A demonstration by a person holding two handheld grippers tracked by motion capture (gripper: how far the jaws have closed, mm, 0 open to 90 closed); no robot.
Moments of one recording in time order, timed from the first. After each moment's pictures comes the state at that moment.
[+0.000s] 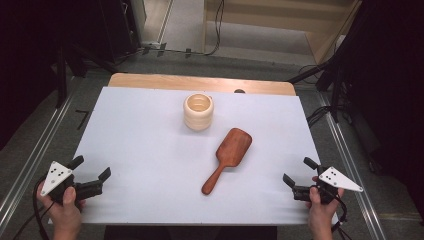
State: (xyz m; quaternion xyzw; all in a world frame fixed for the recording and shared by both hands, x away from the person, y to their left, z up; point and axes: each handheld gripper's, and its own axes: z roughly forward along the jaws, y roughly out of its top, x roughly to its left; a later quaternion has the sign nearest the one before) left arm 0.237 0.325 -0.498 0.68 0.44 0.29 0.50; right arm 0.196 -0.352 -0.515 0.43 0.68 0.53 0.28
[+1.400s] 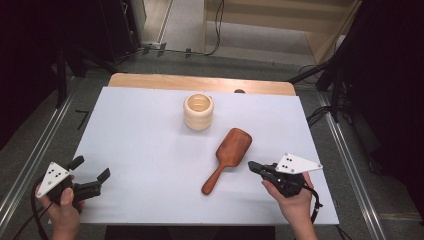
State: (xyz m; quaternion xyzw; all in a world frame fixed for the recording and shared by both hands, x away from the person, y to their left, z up) left arm 0.236 0.329 -0.498 0.68 0.43 0.28 0.52; right arm 0.213 -0.240 -0.441 0.32 0.79 0.49 0.18
